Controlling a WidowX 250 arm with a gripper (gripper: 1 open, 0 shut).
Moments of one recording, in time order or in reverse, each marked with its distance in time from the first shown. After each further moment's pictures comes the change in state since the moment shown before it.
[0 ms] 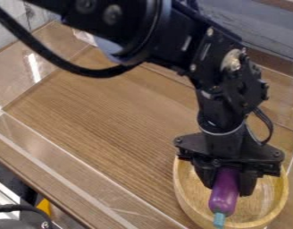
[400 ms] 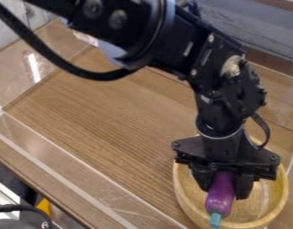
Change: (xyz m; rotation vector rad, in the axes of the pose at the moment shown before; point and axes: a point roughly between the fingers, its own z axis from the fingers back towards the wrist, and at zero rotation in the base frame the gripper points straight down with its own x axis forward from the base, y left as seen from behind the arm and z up) arm -0.003 0.003 -0.005 0.019 0.017 0.014
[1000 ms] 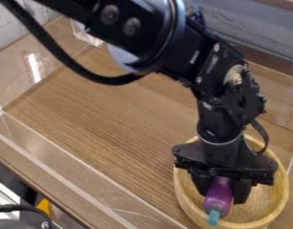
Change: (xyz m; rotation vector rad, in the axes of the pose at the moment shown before) arm -0.001 0.003 -0.010 0.020 0.019 0.005
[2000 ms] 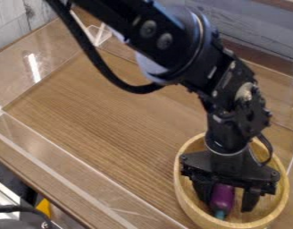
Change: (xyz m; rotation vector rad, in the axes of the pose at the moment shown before) arm 0.001 -0.003 -0.021 0.026 0.025 -0.003
